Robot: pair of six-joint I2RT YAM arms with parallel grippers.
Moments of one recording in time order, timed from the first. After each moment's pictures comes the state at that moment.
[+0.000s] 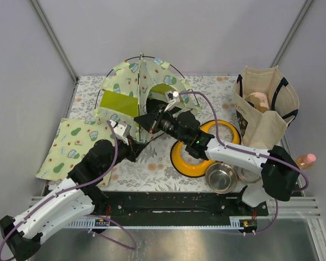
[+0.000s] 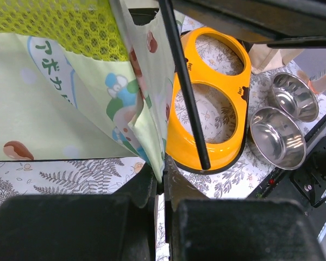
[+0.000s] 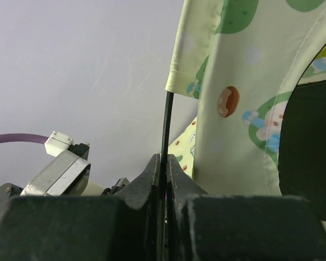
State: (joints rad) left arm -0.75 0.60 0.54 -0.19 0.02 -0.35; right arm 0.96 1.50 1.04 0.57 -0.01 0.81
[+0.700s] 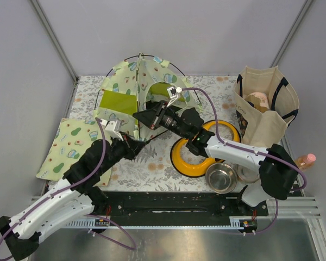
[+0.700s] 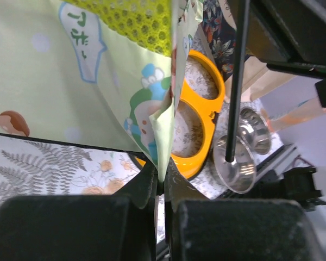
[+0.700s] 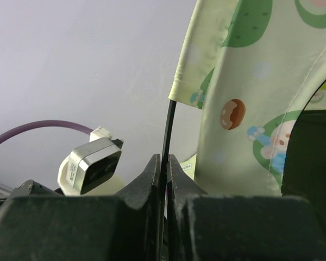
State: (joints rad) left arm -0.79 0.58 0.60 -0.26 -0.09 -0.59; right arm 0.92 1.52 1.05 0.70 -0.12 0.88
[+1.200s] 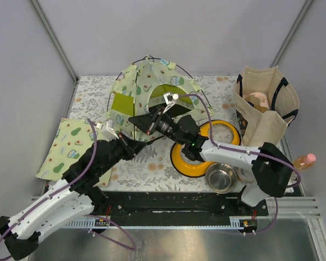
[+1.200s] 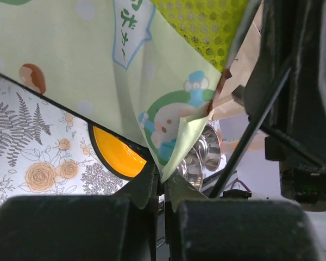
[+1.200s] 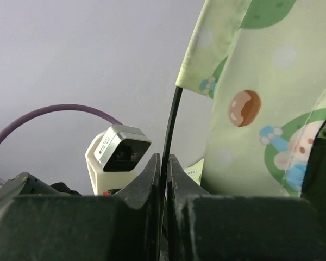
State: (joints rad) left arm -0.80 0.57 0.62 -0.32 -0.14 -0.97; right arm 0.97 1.57 1.02 0.84 -0.09 0.86
